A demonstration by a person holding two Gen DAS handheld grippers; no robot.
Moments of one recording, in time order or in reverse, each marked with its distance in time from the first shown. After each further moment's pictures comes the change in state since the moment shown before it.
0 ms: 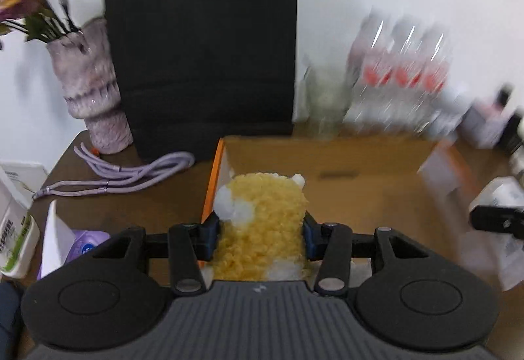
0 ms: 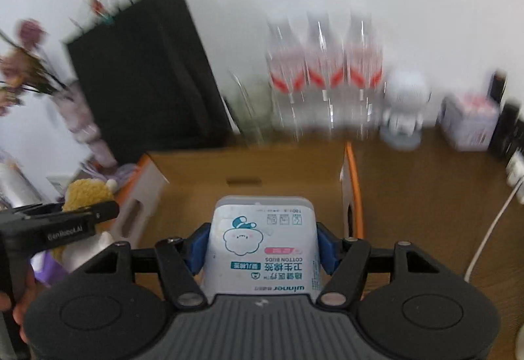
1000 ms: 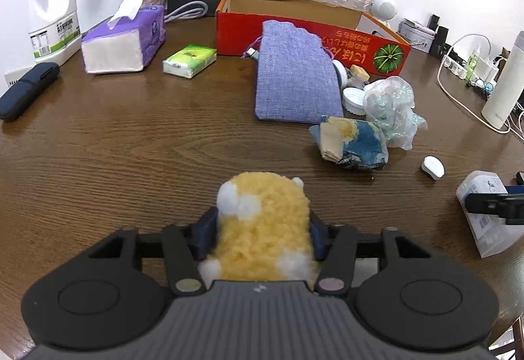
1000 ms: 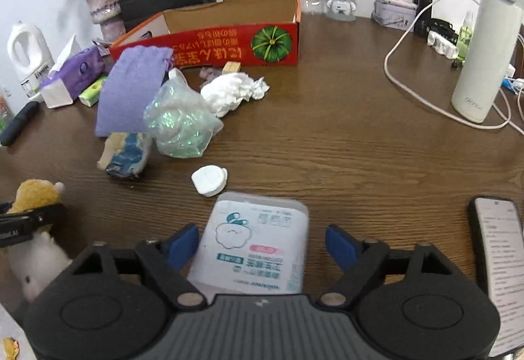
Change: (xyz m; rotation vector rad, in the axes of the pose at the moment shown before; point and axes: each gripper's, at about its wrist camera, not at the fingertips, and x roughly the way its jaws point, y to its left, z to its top) left arm -0.193 -0.003 -0.309 -0.083 0.039 -0.154; right arm -0.132 0.008 -0.324 -0.062 0.043 -0.114
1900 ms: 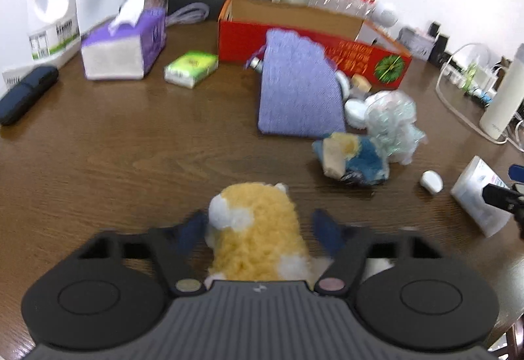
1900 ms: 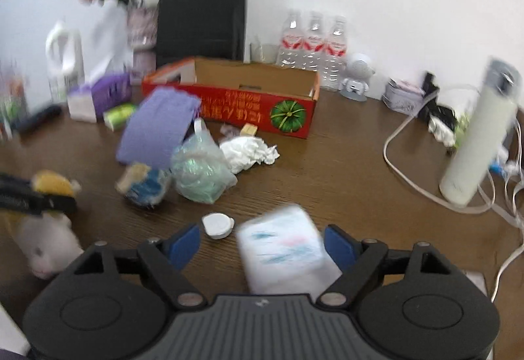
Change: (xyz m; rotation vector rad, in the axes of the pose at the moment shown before) left arm 0.003 0.009 0.015 -0.029 0.023 -0.006; right arm -0.037 0.019 0.000 -0.242 -0.210 -0.068
